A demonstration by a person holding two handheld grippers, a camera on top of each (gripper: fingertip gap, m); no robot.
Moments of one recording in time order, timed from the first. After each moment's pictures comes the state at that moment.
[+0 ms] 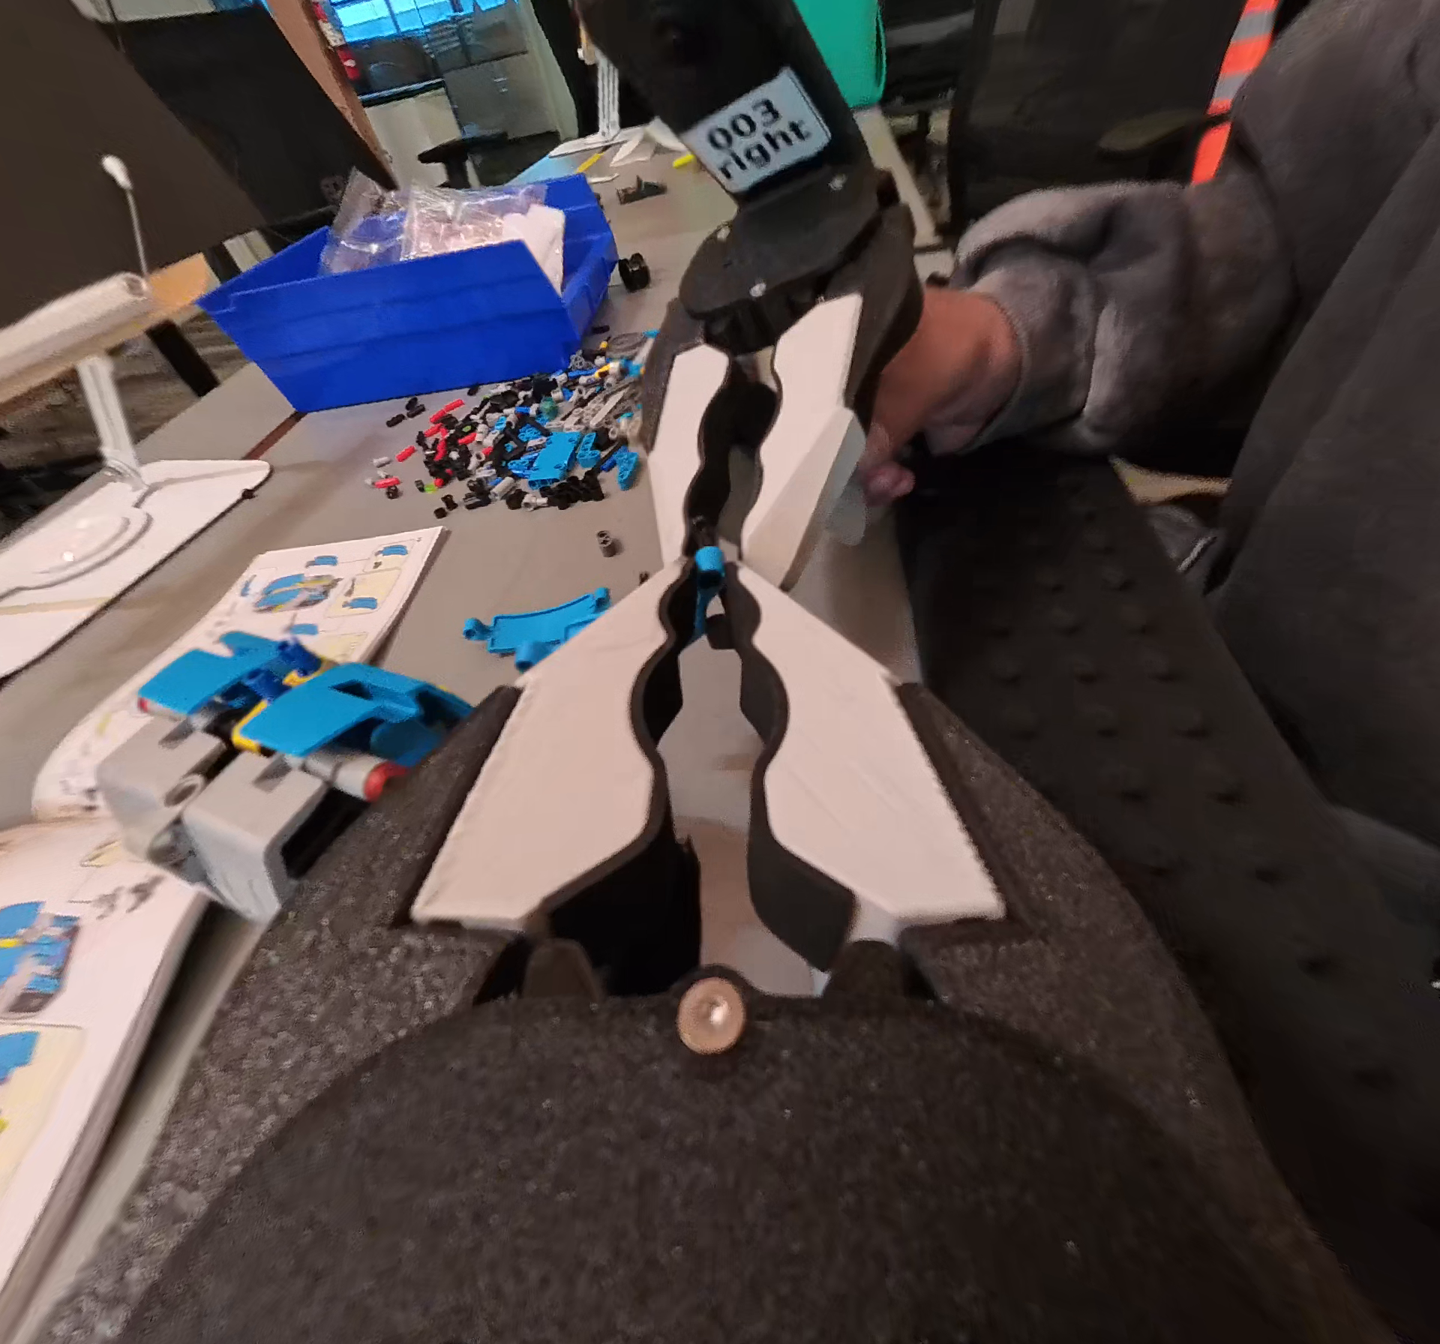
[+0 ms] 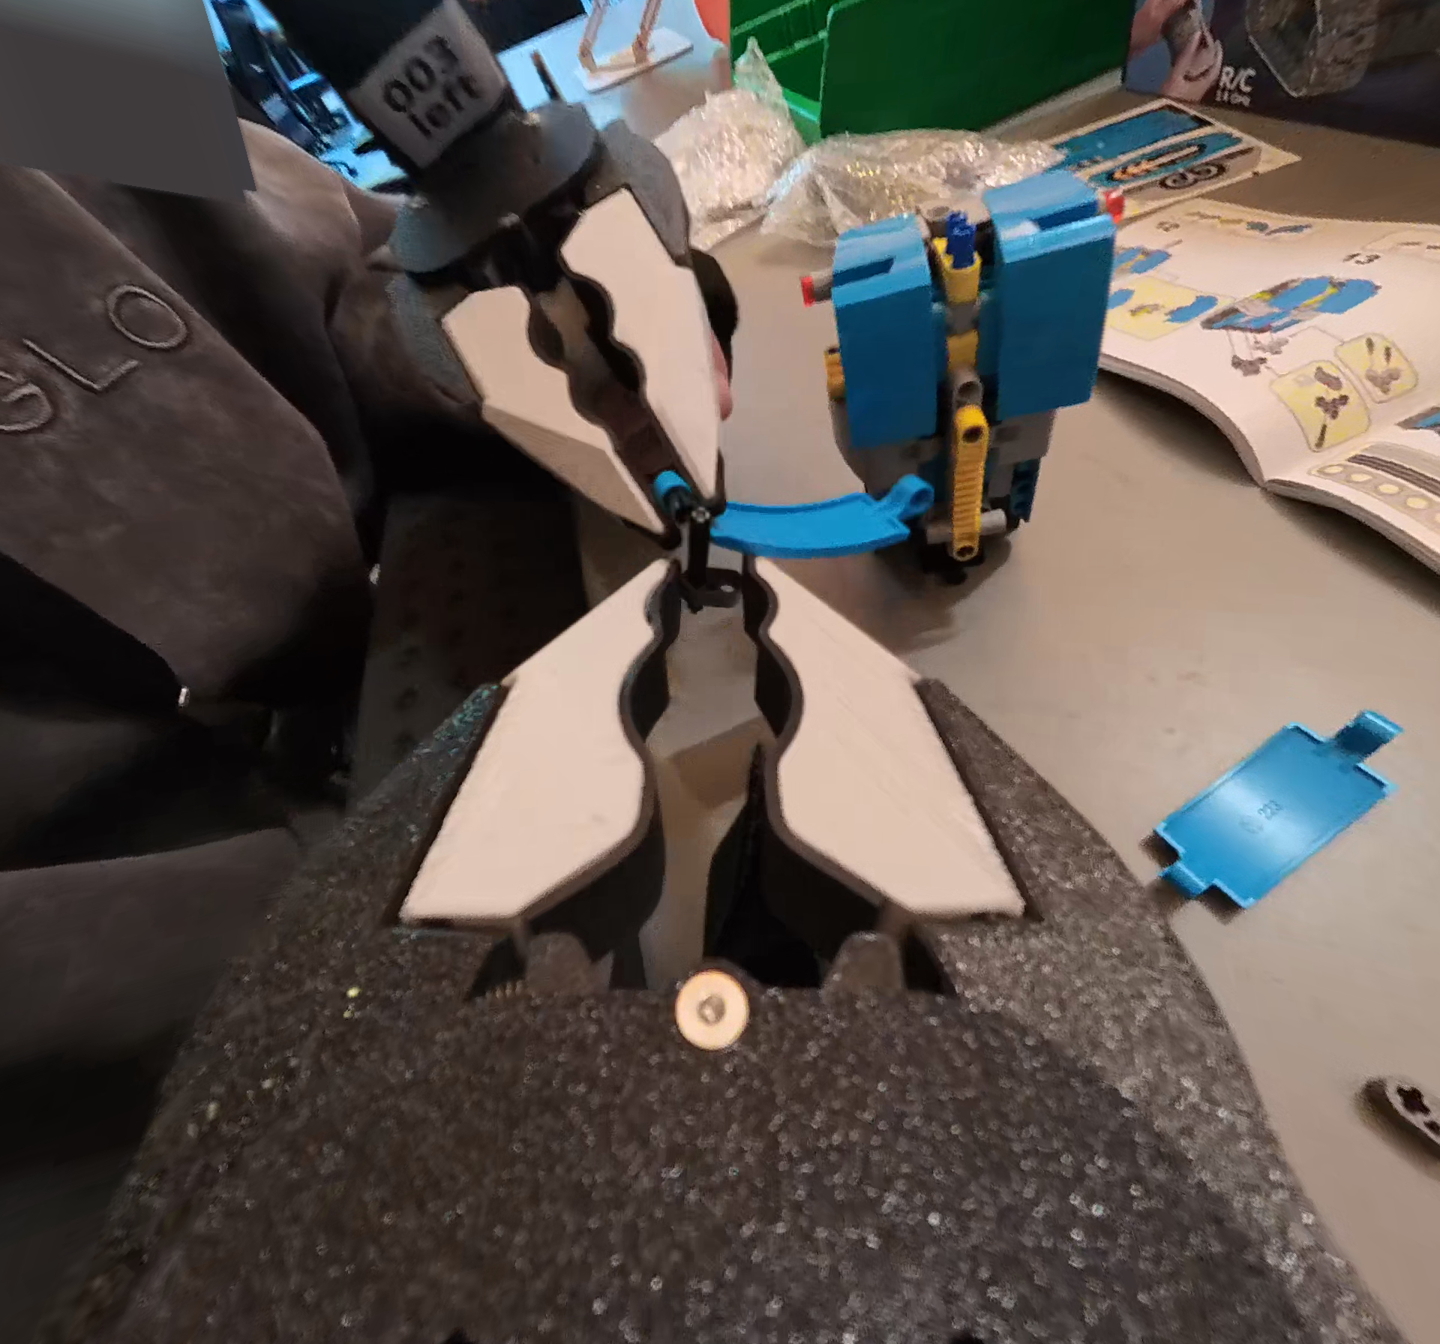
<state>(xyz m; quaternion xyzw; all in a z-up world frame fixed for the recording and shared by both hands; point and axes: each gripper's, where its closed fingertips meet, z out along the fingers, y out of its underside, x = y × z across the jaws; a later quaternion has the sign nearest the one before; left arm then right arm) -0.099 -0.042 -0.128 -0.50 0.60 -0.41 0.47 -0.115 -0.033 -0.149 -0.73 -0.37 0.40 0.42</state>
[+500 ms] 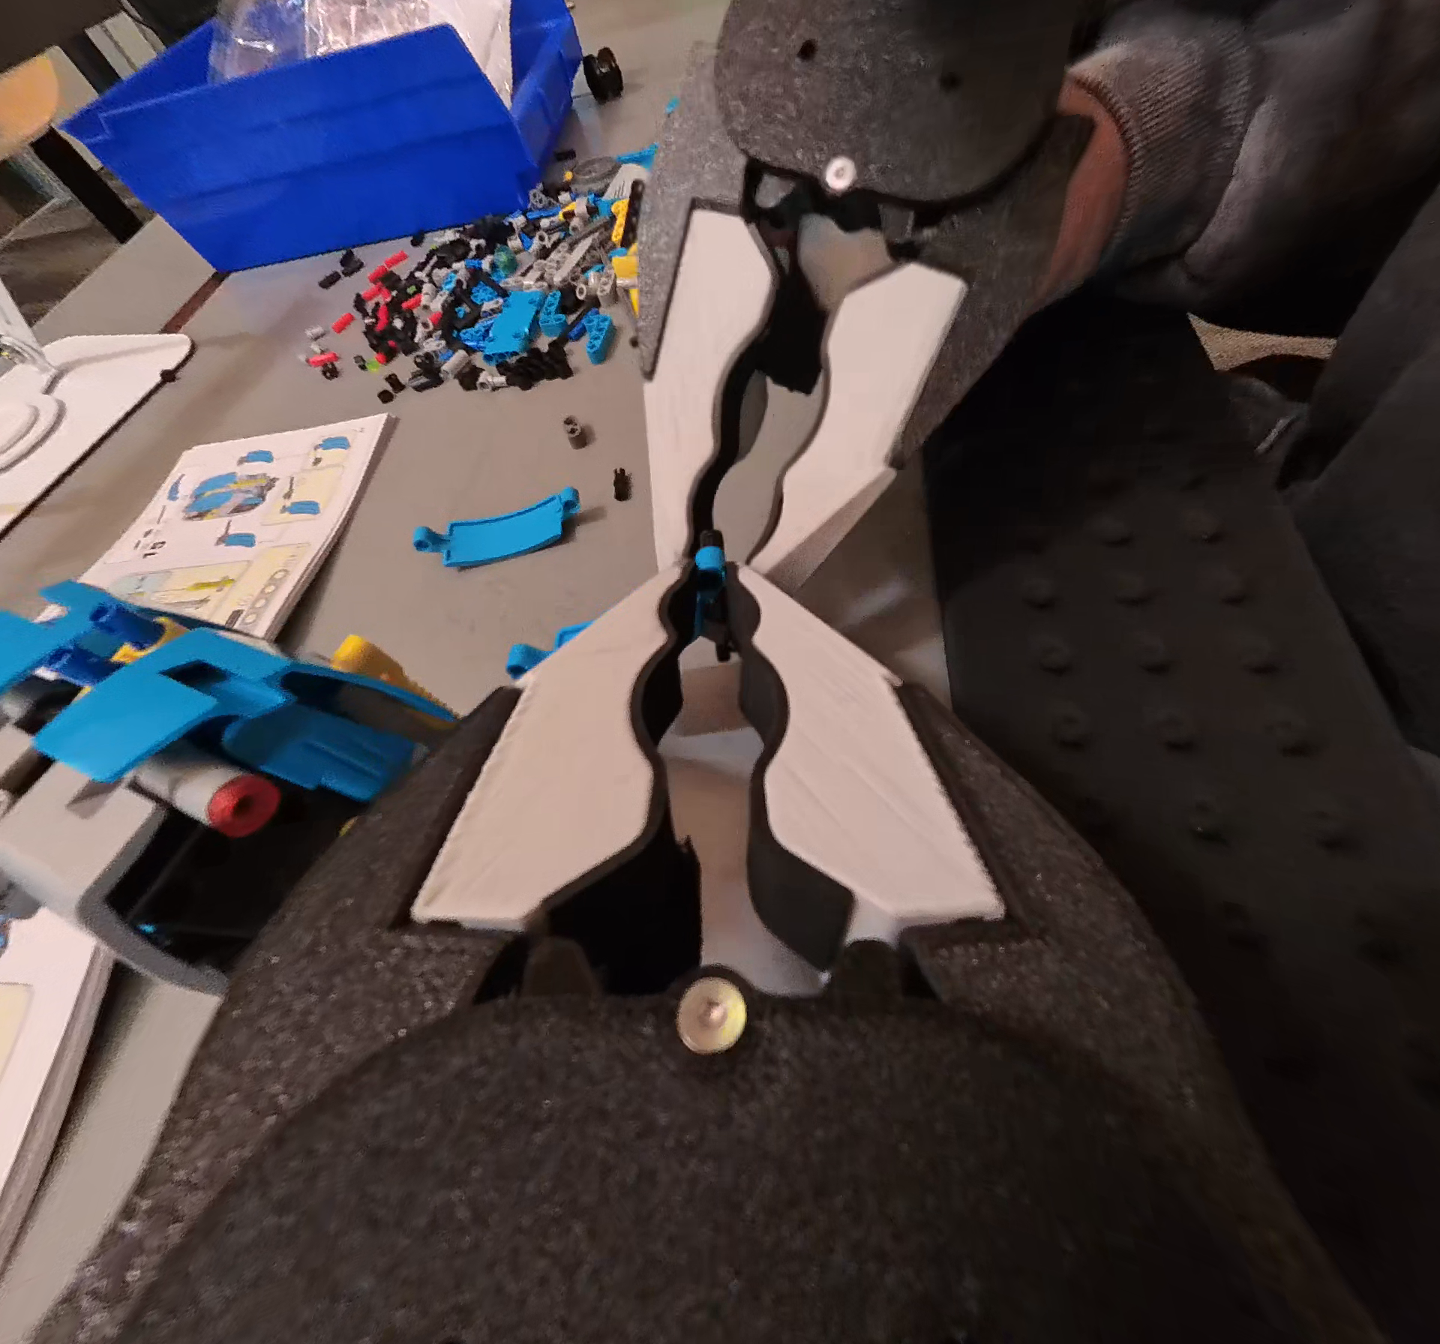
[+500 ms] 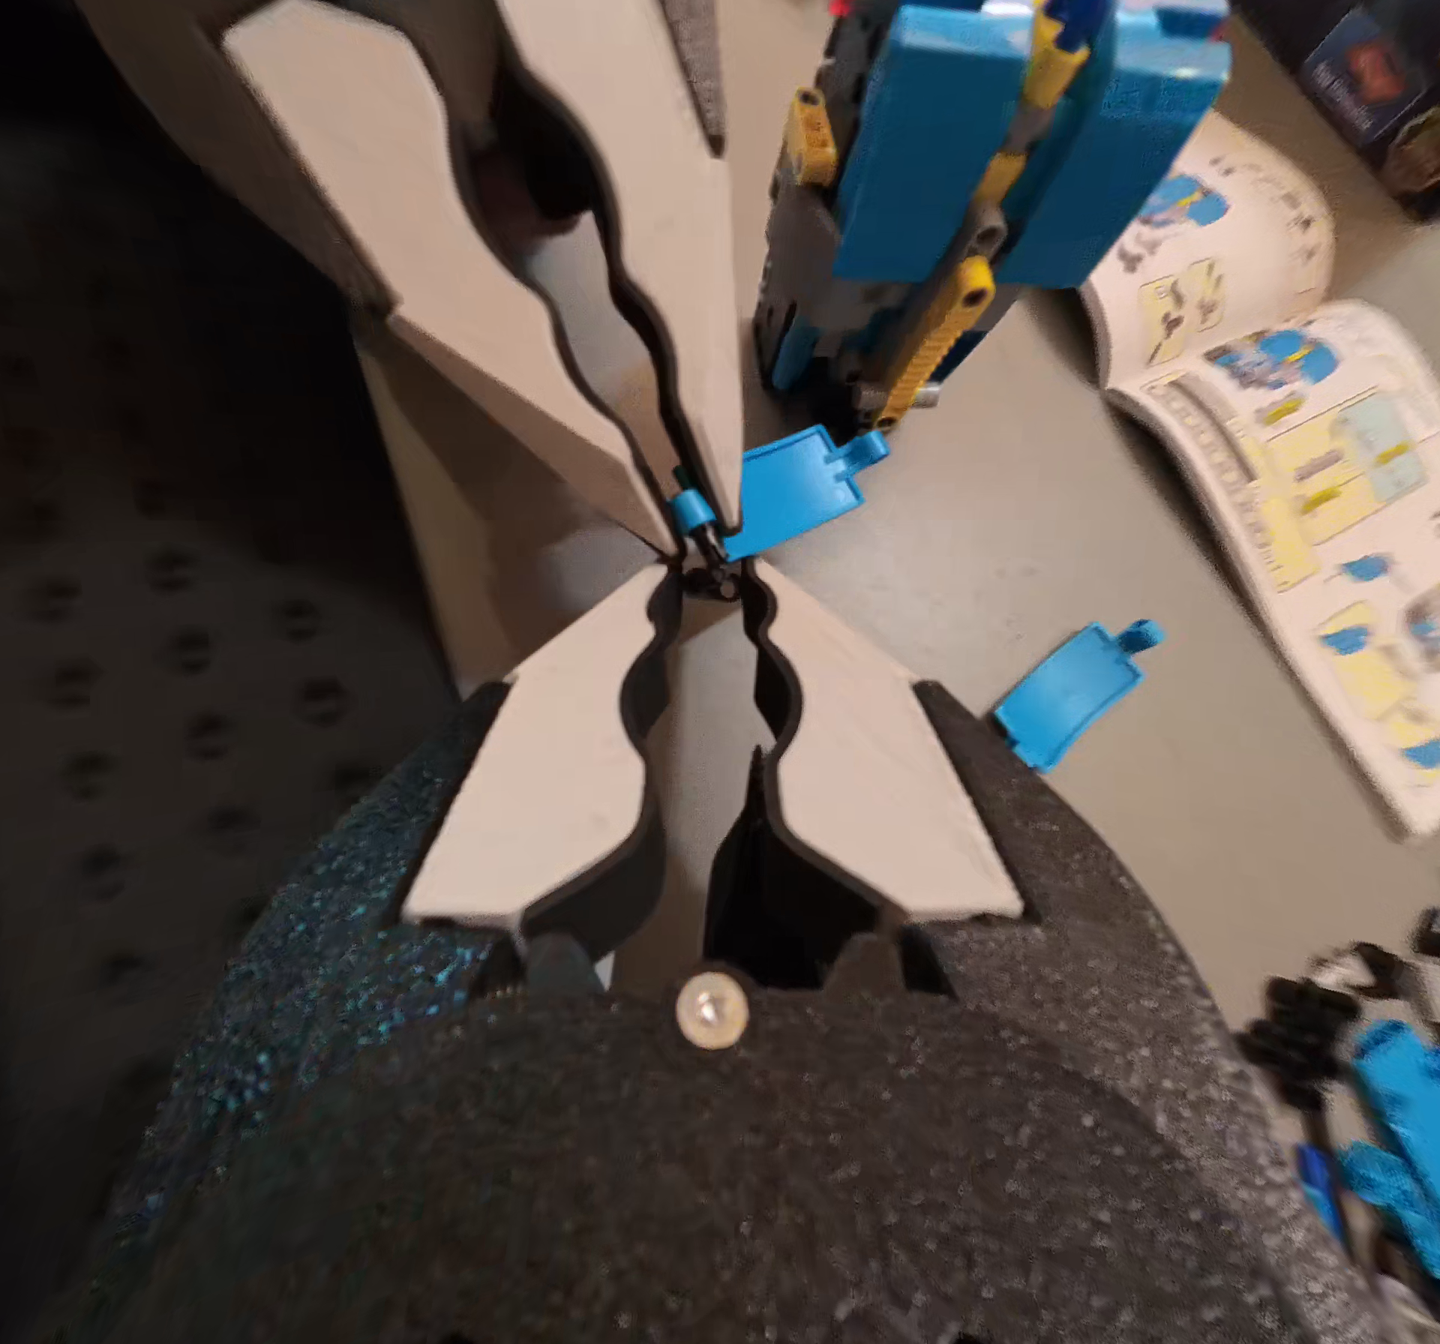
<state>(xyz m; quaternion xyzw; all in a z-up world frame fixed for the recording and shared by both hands) -0.089 -0.041 -0.169 -0.53 0.65 -0.34 0.42 -0.100 -0.026 -0.197 -0.78 -0.47 0.14 0.40</state>
